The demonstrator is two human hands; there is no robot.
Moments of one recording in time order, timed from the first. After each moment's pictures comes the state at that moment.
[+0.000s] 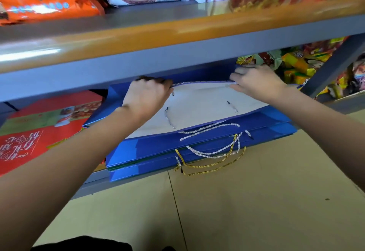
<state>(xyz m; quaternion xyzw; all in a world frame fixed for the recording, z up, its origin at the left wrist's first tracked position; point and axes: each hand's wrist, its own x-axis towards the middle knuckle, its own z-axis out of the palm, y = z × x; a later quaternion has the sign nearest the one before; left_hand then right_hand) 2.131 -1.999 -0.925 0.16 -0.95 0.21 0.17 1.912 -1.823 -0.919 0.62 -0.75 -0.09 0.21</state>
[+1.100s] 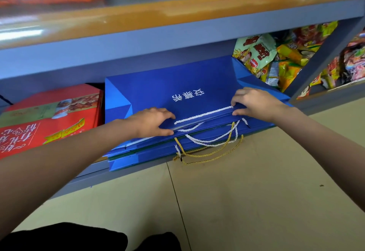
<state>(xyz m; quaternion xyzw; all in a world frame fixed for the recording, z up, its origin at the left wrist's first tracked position) 2.163 -1.990 -0.982 0.09 -0.98 -0.08 -0.18 1.939 -1.776 -0.967 0.57 -0.82 -0.05 -0.03</state>
